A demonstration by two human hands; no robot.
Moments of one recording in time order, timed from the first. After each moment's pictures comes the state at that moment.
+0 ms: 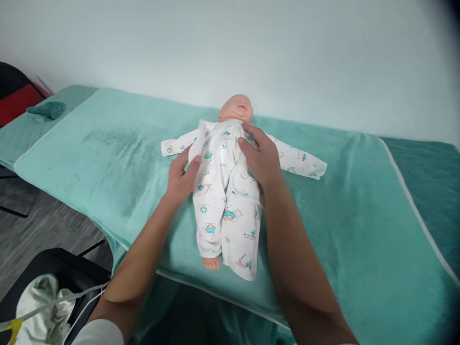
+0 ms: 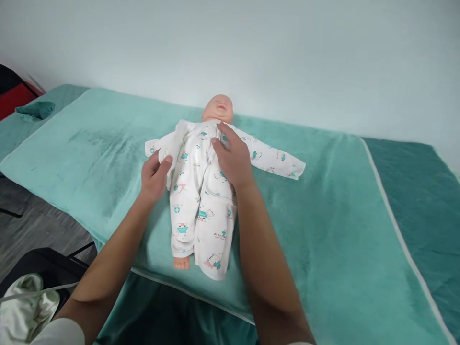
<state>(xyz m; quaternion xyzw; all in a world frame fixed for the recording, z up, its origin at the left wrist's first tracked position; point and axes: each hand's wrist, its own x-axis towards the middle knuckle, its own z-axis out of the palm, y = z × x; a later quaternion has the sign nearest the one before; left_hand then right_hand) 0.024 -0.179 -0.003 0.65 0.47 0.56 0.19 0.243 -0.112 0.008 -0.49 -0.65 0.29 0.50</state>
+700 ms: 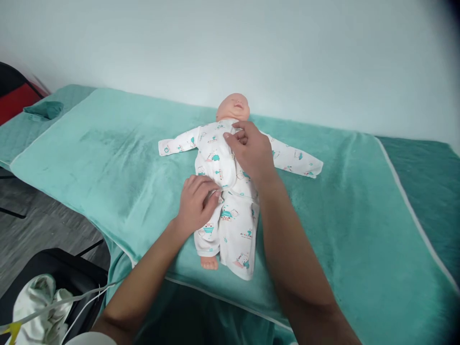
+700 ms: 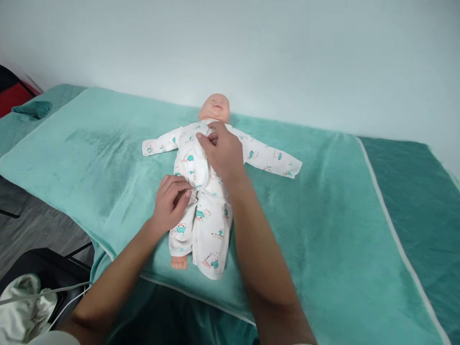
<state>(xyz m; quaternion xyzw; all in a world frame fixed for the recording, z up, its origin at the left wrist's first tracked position) 0.061 -0.235 -0.024 0.76 0.43 0.48 0.02 0.221 -0.116 0.028 -0.54 -0.67 0.22 0.46</state>
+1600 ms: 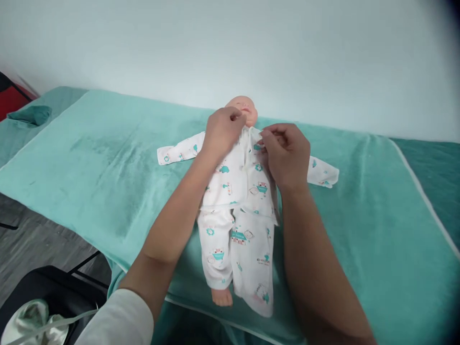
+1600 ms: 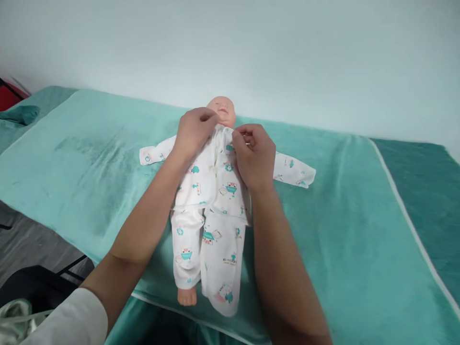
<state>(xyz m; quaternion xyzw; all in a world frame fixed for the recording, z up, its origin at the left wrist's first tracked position) 0.094 -0.033 0.037 0.67 0.51 0.48 0.23 0.247 -0.094 0.013 -0.54 -0.59 0.19 0.56</state>
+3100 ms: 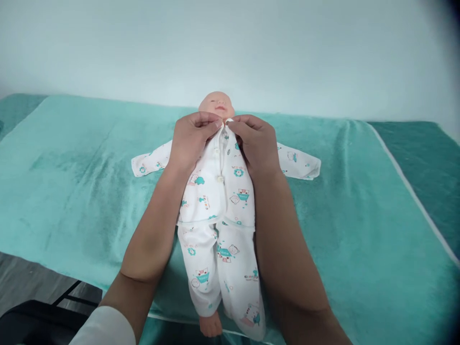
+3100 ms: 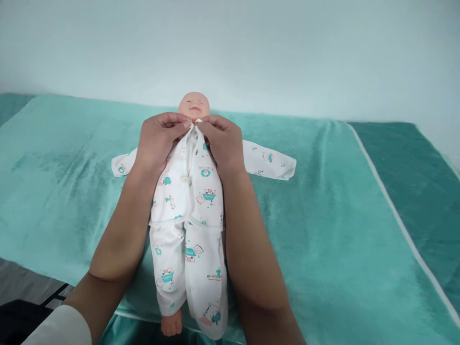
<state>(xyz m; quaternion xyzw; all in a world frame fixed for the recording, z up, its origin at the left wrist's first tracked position) 0.088 -0.037 0.029 0.61 0.43 0.53 0.40 0.236 -0.046 0.012 -0.52 -0.52 0.38 0.57</state>
